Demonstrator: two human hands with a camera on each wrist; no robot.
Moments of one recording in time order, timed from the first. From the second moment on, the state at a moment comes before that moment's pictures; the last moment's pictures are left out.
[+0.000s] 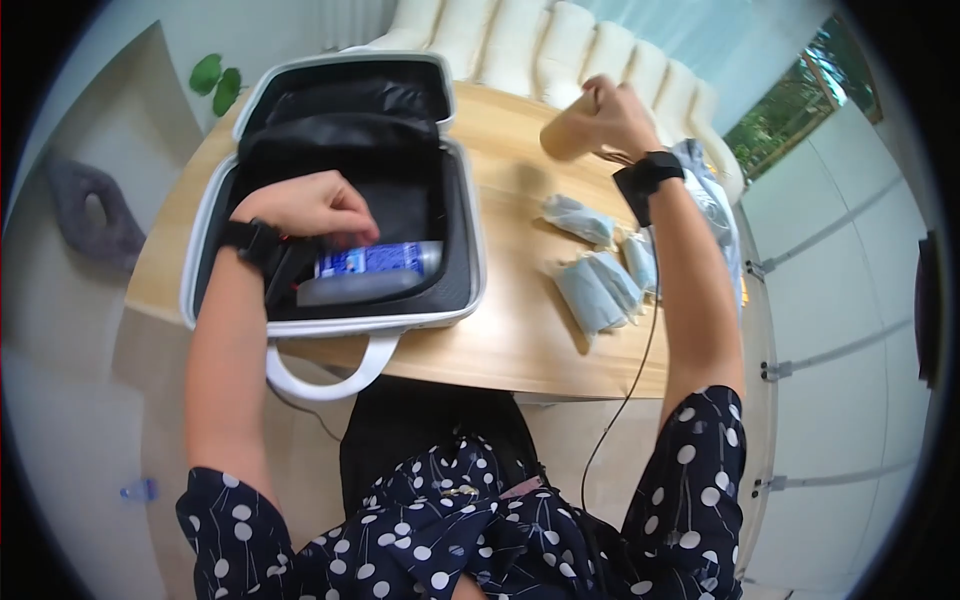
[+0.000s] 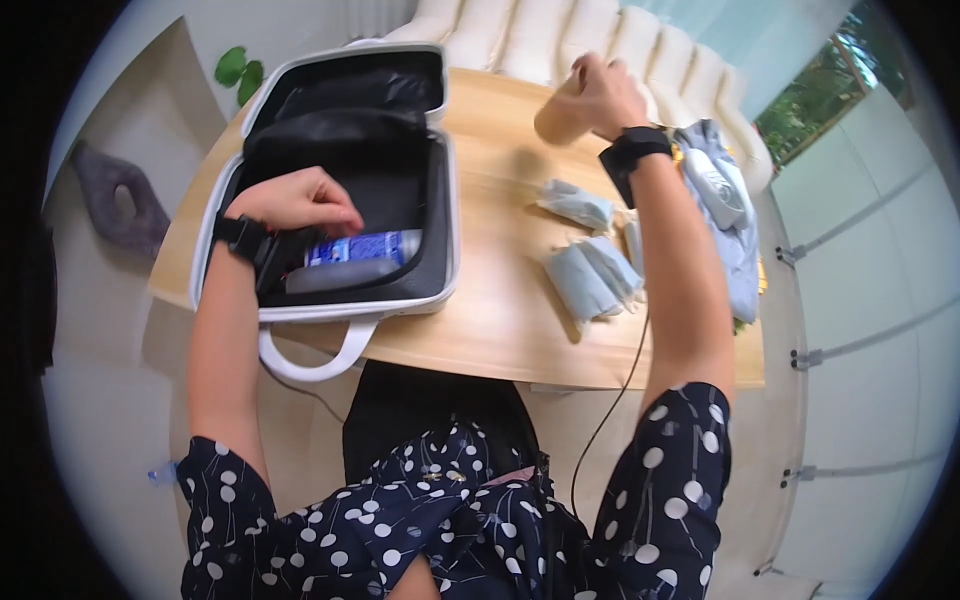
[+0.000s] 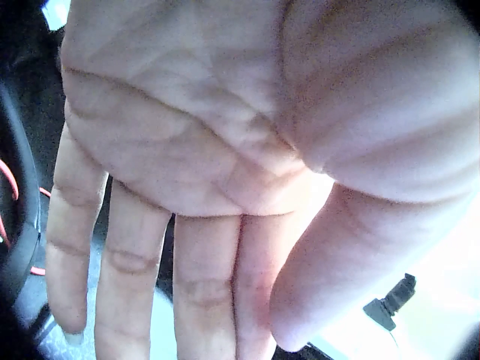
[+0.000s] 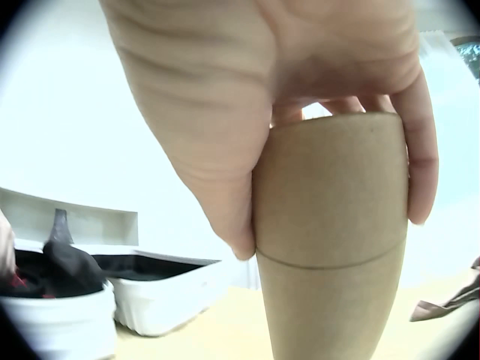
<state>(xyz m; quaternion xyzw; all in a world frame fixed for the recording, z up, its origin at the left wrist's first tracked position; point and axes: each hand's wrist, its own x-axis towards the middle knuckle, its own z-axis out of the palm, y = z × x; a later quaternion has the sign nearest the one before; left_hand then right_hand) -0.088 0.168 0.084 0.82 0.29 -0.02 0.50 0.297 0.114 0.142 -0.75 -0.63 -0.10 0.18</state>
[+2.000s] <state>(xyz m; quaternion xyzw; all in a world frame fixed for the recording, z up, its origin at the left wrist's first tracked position) -0.088 0.171 0.062 0.89 0.33 0.03 0.31 0.175 0.105 0.087 -0.50 -0.82 0.17 0.21</state>
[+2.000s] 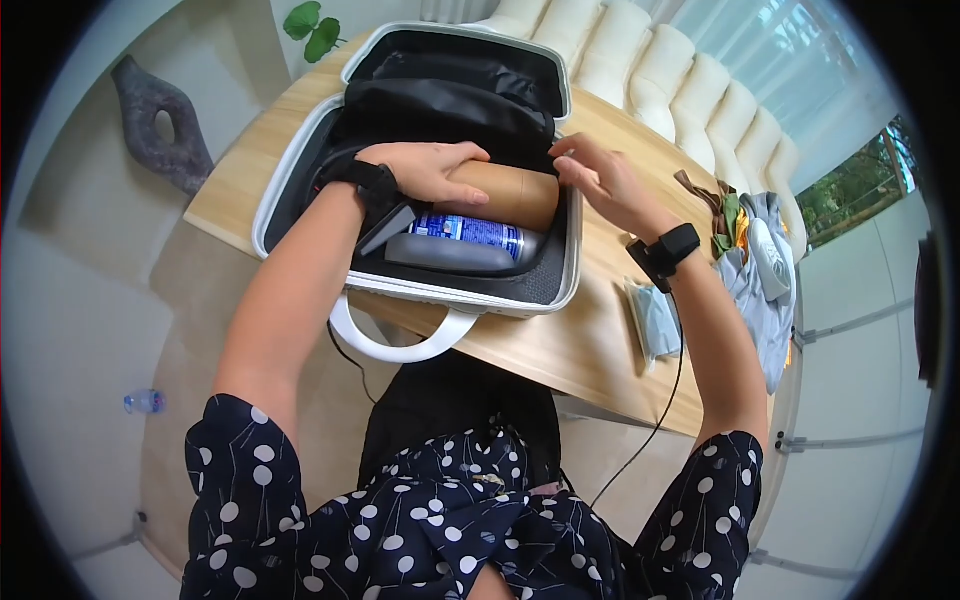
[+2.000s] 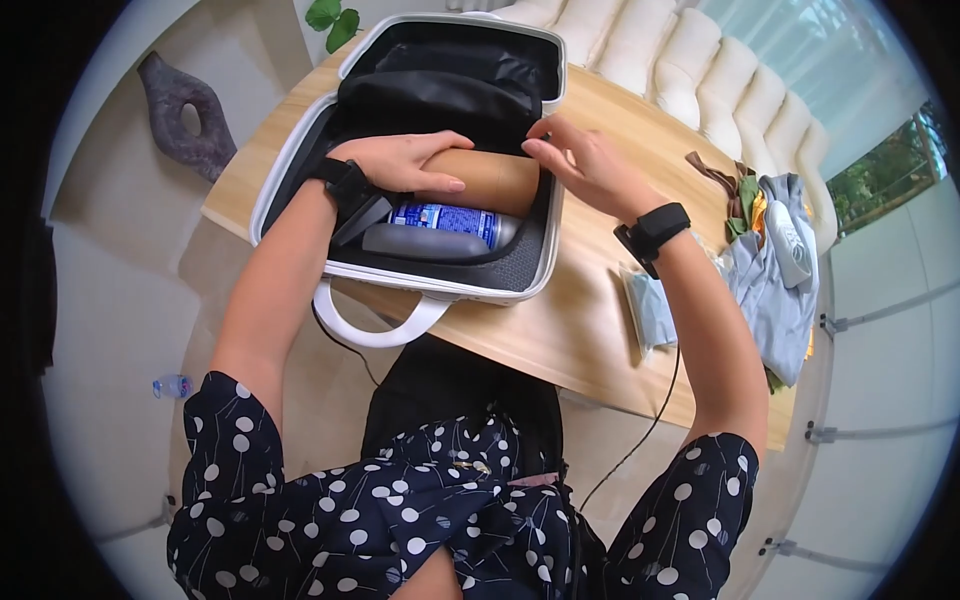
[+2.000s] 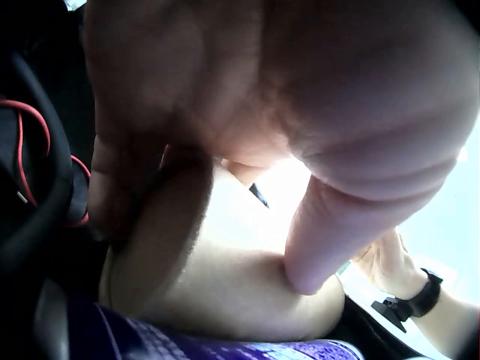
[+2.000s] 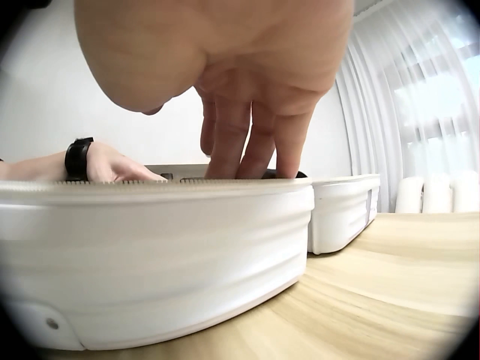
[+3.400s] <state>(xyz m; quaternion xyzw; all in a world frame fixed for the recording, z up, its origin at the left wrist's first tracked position) -0.090 0.176 0.074 0.85 0.34 0.14 0.37 0.134 0.168 0.077 -0.53 -0.84 0.11 0.00</state>
